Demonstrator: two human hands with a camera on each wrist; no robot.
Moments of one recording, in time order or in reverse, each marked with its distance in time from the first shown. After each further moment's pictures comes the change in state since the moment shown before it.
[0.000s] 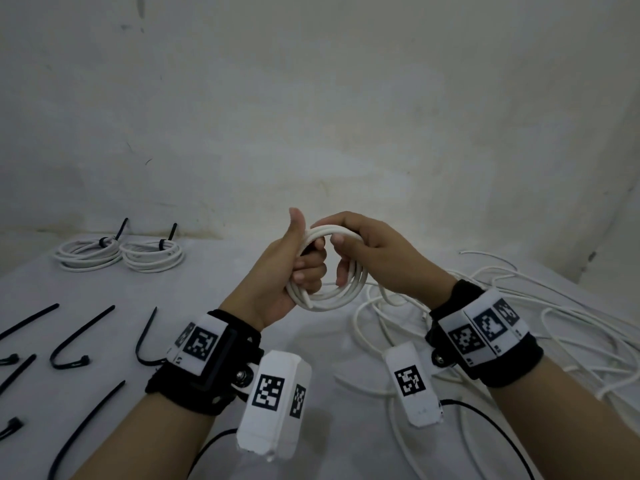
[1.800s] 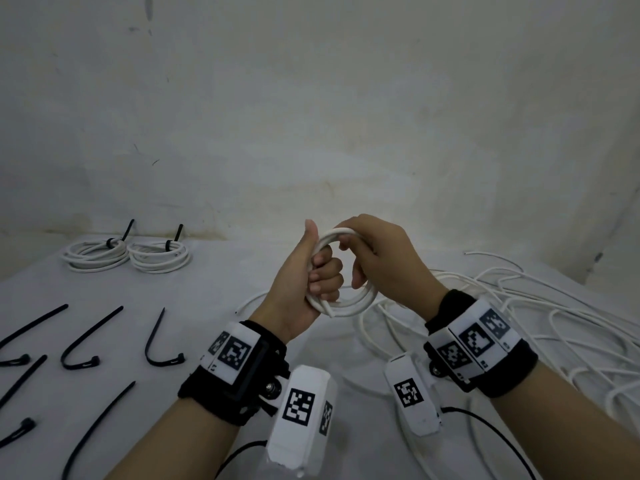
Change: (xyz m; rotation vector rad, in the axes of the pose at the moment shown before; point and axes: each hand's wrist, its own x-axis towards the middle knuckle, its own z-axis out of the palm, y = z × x) left_hand 0.005 -0.019 -0.001 -0.223 0.034 -0.081; right_hand 0.004 0.014 0.012 -0.330 0.258 -0.108
